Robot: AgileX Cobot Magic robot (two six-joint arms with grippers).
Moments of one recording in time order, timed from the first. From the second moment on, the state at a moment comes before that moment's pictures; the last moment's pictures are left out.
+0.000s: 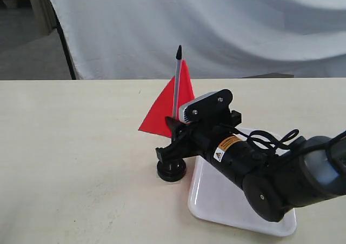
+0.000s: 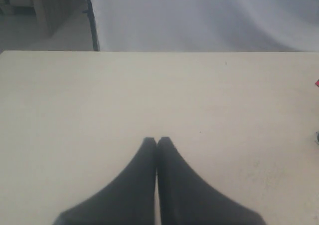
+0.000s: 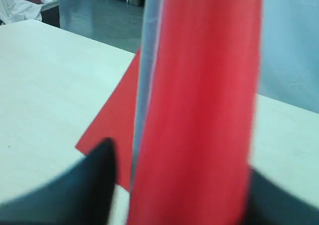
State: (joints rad) left arm -0.08 0.00 0.00 0.00 0.32 -0.04; right arm 0.64 1.89 -0.69 0.09 -0.90 -0.09
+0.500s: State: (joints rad) left arm -0.08 0.00 0.00 0.00 0.32 -0.04; right arm 0.65 1.82 -0.69 0.06 -0.77 -0.09
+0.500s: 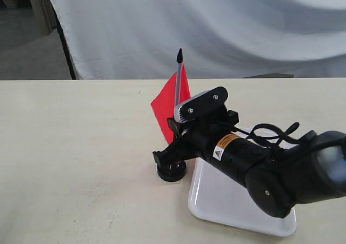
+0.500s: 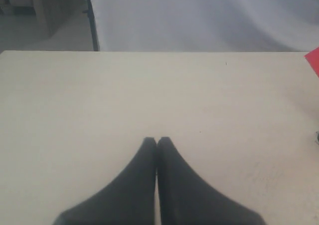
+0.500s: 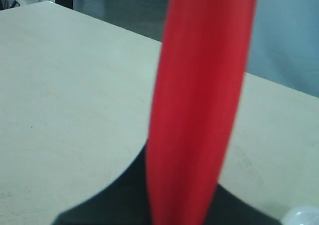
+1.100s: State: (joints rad) left arm -0.08 0.00 0.00 0.00 0.32 -0.04; right arm 0.32 1.37 -0.86 0.17 0.52 -0.20
